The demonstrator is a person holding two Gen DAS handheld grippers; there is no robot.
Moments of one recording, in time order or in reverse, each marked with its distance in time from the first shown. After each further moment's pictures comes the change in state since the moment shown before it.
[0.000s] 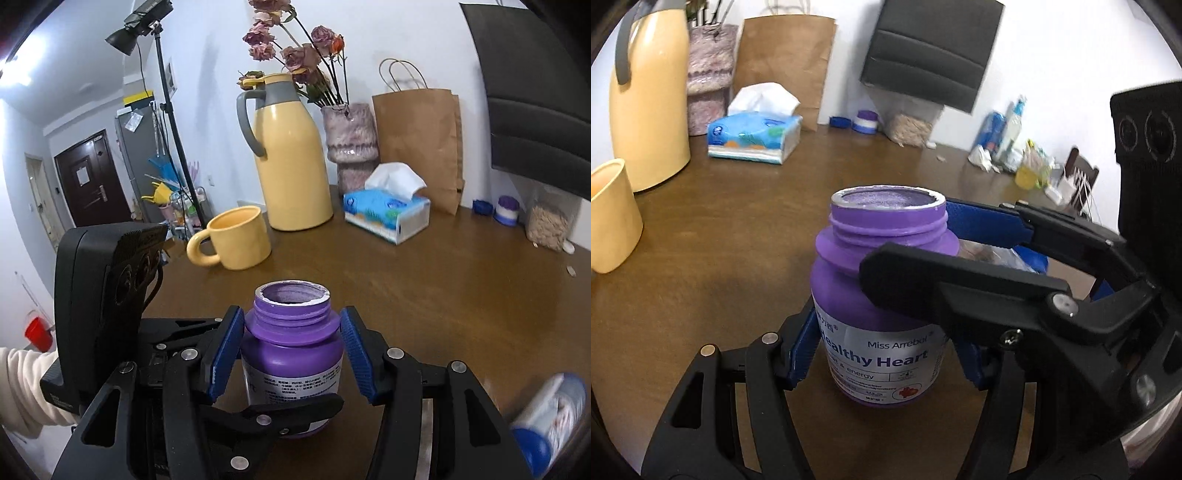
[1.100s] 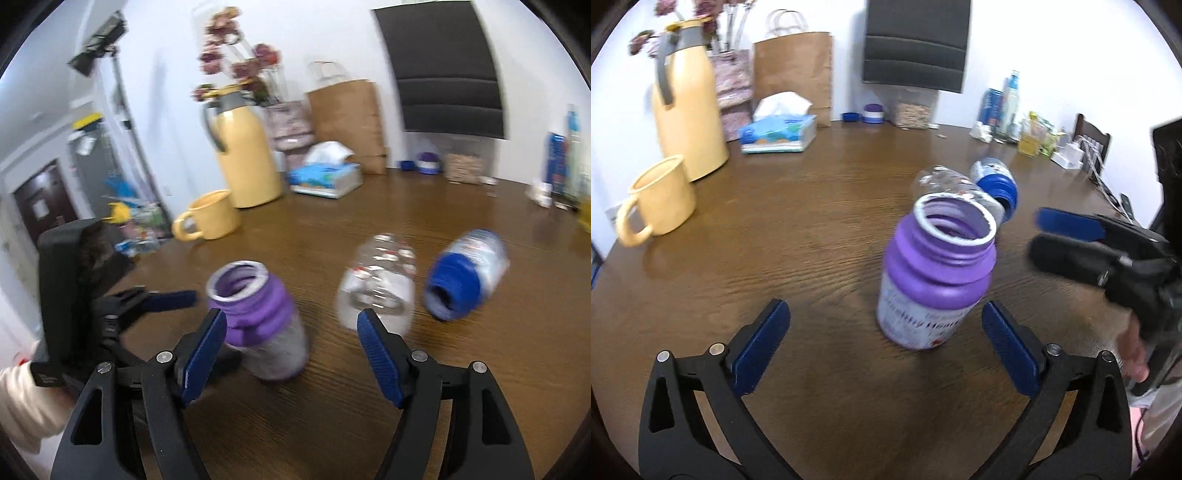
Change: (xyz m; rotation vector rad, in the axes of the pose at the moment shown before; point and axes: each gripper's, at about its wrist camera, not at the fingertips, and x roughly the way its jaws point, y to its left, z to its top) left arm -0.066 -0.049 -0.059 0.063 -0.012 0.170; right arm -0.115 0.019 -0.071 0.192 -0.009 -0.242
